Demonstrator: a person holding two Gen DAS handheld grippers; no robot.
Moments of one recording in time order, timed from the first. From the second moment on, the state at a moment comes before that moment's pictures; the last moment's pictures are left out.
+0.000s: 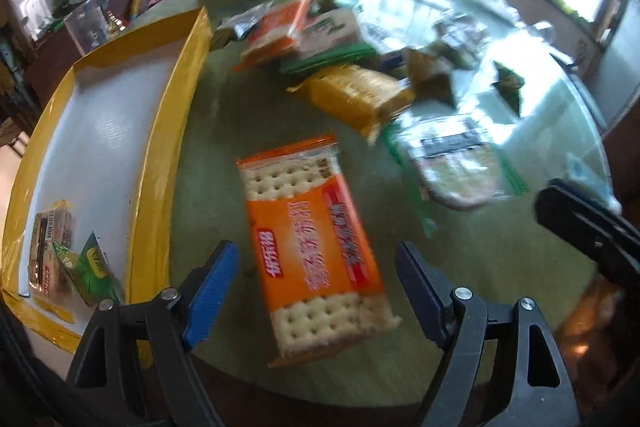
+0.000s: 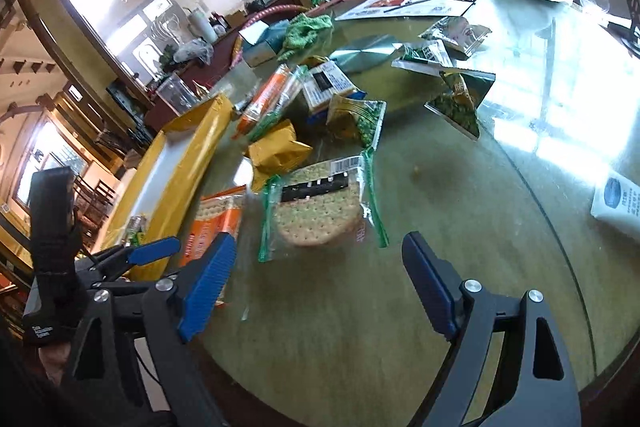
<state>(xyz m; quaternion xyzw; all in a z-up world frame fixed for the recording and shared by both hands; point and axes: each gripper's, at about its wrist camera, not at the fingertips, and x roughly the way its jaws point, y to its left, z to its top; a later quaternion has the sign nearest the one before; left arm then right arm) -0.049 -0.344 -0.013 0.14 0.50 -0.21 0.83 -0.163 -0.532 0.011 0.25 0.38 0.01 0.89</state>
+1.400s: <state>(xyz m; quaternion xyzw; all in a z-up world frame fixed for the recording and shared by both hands) -0.024 -0.128 0.046 -0.14 0.41 -0.14 0.89 -0.136 -0.479 -0.007 0.16 0.42 -0.08 0.89</state>
